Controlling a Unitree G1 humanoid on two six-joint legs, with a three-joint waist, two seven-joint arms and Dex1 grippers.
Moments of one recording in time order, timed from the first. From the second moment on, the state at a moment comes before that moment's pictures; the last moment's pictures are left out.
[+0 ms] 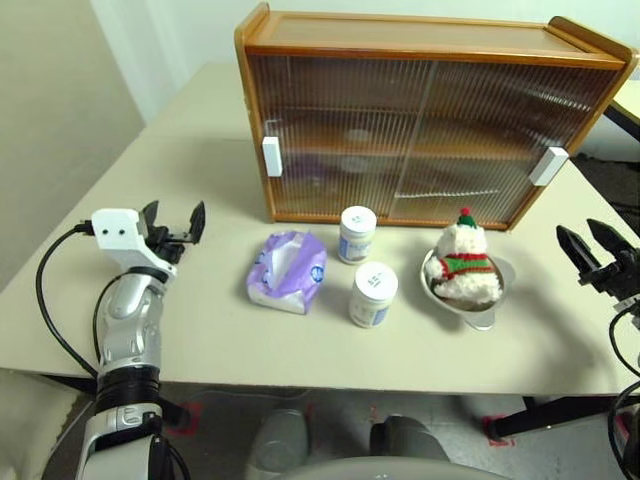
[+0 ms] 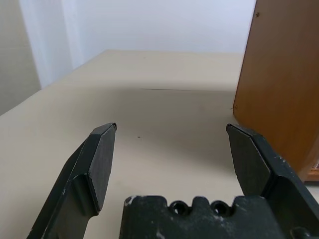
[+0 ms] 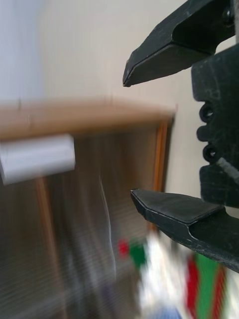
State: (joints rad) left arm -0.24 0.38 0.34 0.37 -0.28 -0.17 -0.37; right arm -0.28 -0.63 -0.55 0.85 0.54 -0.24 1.18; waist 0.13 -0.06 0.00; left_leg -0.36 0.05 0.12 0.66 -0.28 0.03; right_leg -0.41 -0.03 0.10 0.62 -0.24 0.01
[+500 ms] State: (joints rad) left arm -0.29 0.42 0.27 0.23 -0.33 -0.12 -0.54; right arm -0.13 -0.55 -0.28 0.04 0.71 0.18 1.30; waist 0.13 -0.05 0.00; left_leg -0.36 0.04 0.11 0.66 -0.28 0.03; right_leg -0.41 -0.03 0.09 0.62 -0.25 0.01
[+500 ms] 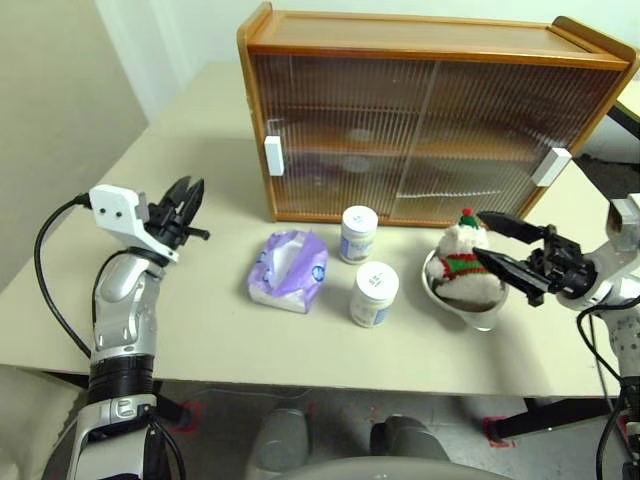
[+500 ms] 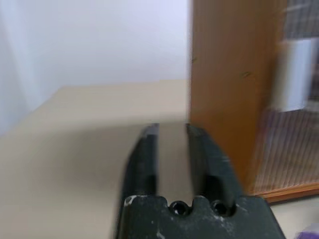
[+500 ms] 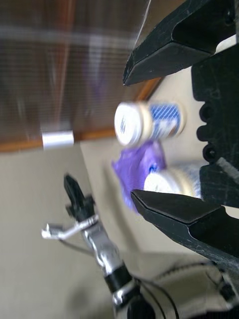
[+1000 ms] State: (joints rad) left arm -0.43 0.42 0.14 0.22 -0.25 -0.07 -0.55; right arm -0.15 -0.52 -0.21 0.03 0.69 0.16 1.29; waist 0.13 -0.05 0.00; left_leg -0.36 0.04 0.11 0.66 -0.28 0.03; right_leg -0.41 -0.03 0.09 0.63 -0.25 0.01
